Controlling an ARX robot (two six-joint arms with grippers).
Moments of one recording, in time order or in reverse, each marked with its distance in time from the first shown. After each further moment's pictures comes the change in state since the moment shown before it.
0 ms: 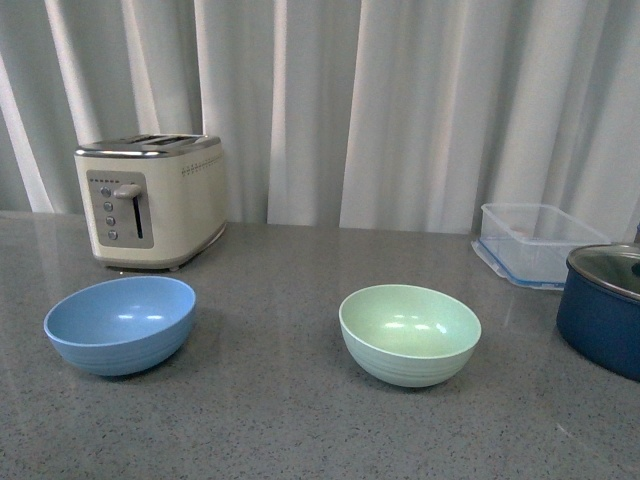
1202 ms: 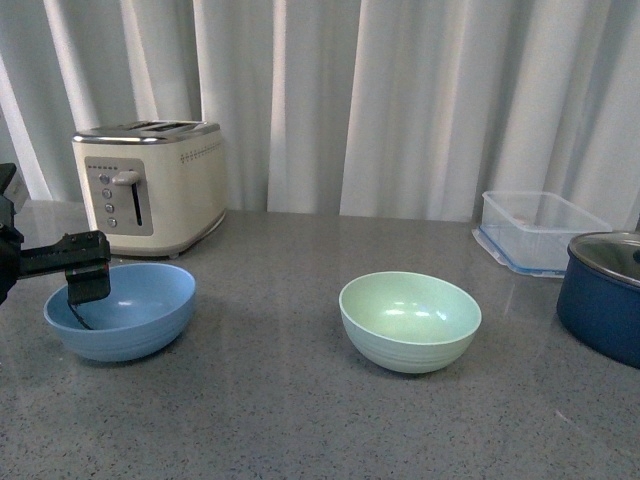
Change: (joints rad) left arm -0.085 0.901 0.660 0.074 0.060 -0.154; right arm 0.000 0.000 0.000 0.000 0.000 0.000
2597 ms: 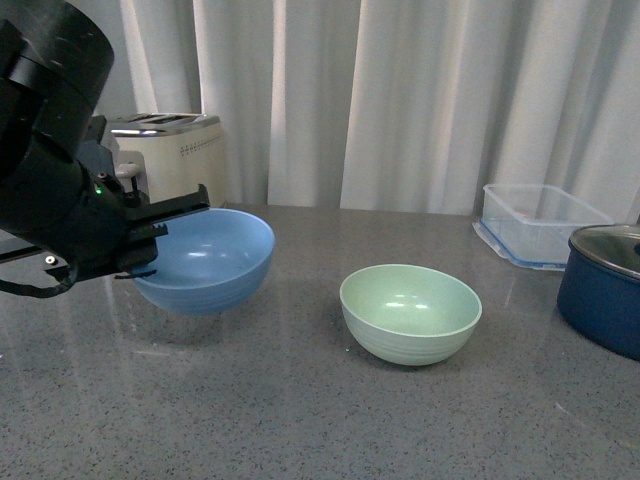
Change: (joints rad) left arm -0.192 -0.011 0.092 -0.046 -0.013 -0.150; right arm 0.000 0.000 0.000 0.000 0.000 0.000
